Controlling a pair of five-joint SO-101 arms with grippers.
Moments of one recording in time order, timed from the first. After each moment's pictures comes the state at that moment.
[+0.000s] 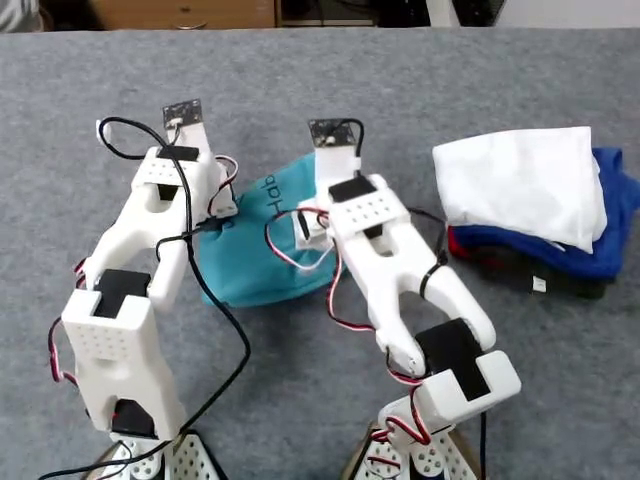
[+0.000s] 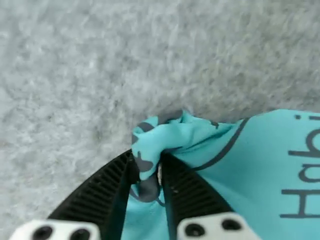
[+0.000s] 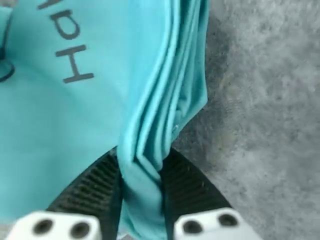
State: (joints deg) left arm 2.5 23.5 2.7 56.9 10.2; right arm -24.7 4.8 22.0 58.8 -21.4
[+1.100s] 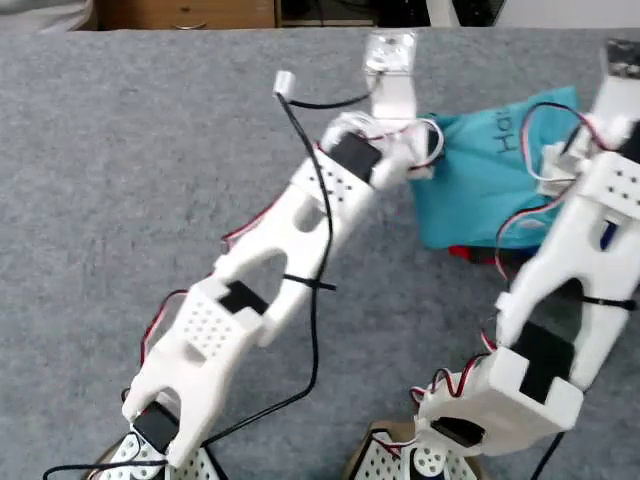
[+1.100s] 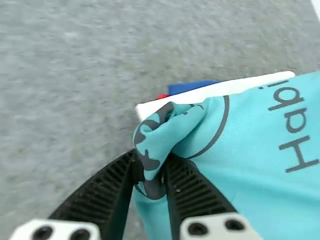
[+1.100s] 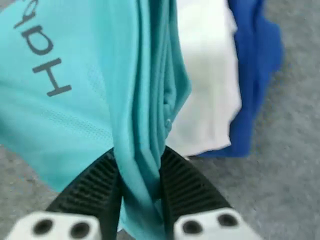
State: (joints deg) left arm 36.0 45.8 -57.6 56.6 19.2; right arm 29.1 4.9 -21.1 91.6 7.8
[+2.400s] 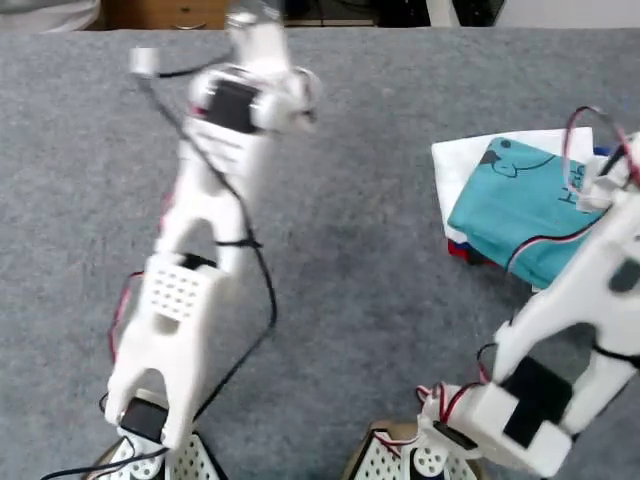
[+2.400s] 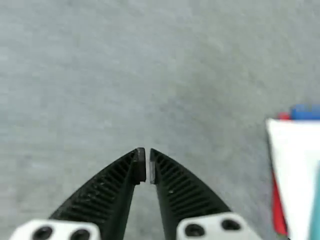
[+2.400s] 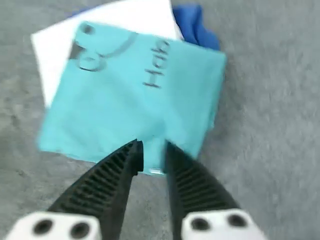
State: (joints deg) left arm 12.5 48.5 -92.2 100.0 12.6; right arm 30.2 -7.9 -28.4 100.9 11.1
